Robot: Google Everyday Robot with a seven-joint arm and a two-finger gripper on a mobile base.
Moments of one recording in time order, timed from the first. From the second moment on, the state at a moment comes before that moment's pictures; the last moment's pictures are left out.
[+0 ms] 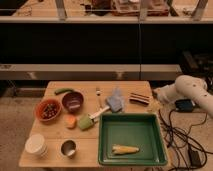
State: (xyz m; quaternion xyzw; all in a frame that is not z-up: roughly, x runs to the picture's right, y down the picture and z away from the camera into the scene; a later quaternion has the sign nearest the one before) arm 0.288 0.067 0.820 -0.19 -0.12 0.28 0.93
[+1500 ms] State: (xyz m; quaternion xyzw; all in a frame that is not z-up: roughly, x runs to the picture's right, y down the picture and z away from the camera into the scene) arm 0.280 0.060 0.816 -0.20 -0.14 0.27 0.93
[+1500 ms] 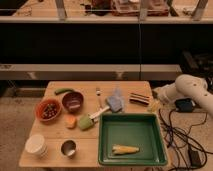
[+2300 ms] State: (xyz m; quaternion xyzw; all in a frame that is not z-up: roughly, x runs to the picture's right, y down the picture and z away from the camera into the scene) arm 0.108 0.034 0.814 -0.23 -0.19 0.17 0.94
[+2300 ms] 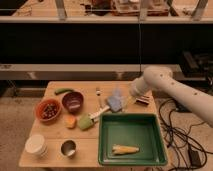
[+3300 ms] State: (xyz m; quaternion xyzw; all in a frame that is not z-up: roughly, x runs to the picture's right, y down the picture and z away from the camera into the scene) arm 0.065 0.039 0.878 -0.24 -0.16 0.25 0.92
